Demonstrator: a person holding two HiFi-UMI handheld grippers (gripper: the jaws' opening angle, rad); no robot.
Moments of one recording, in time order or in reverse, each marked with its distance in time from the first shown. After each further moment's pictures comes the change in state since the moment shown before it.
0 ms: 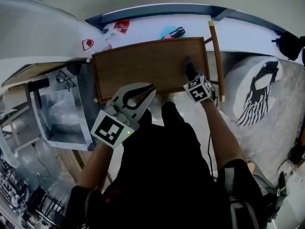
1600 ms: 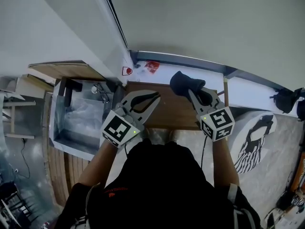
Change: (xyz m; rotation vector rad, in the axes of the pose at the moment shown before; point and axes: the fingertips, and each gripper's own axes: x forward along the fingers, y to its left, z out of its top) left arm -0.135 0.071 0.087 0.171 -0.204 0.188; right arm -0.236 0.090 0.293 -0.042 -0.685 0.106
